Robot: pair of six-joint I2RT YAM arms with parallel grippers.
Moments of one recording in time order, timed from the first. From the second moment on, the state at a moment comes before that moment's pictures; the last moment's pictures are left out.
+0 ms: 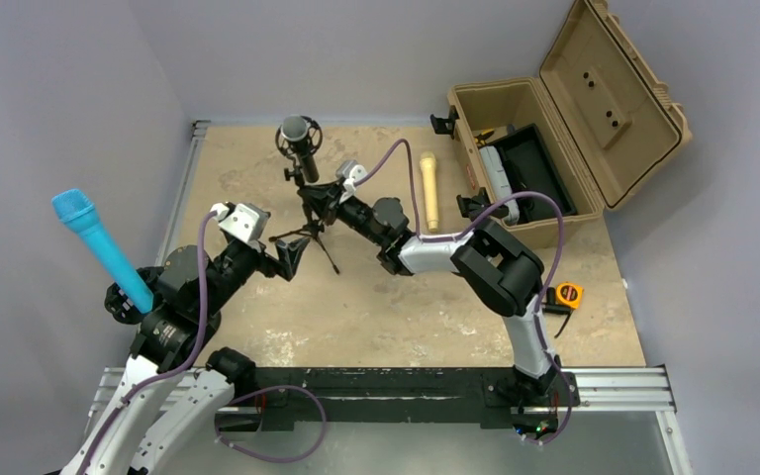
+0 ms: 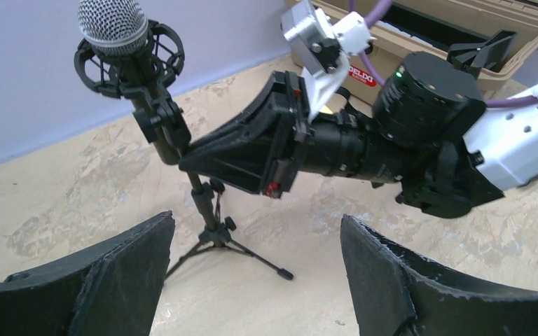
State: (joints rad) left arm -0.47 0.51 0.78 -0.33 0.08 0.03; right arm 0.86 2.09 1.24 1.16 -0.14 0.12
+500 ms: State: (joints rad) left arm -0.47 0.49 0.78 -0.33 0.03 0.02; right arm 1.03 1.93 0.98 1.24 -0.06 0.30
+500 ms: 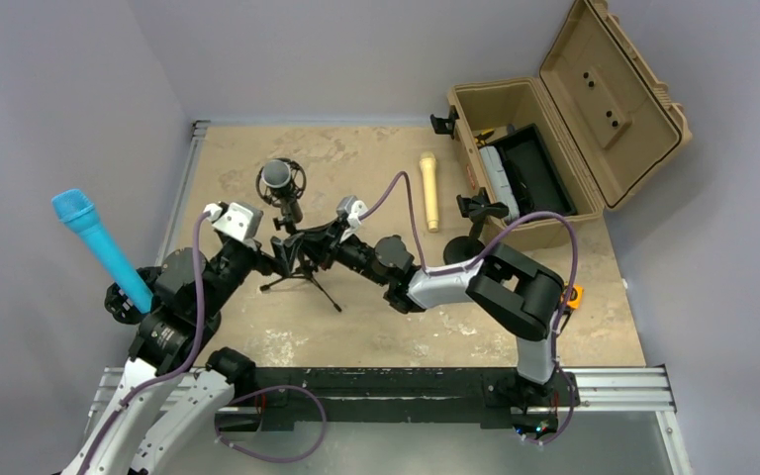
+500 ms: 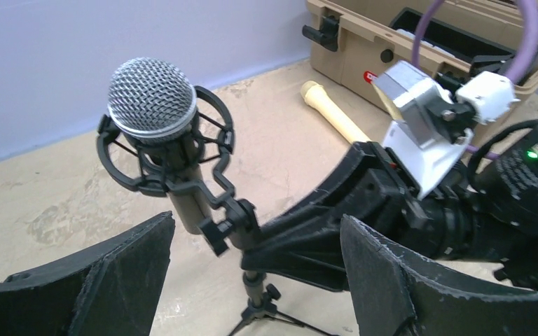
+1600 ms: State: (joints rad) left arm -0.47 0.37 0.78 -0.38 -0.31 -0.02; right arm 1.05 1.84 1.56 0.55 0.33 0.20
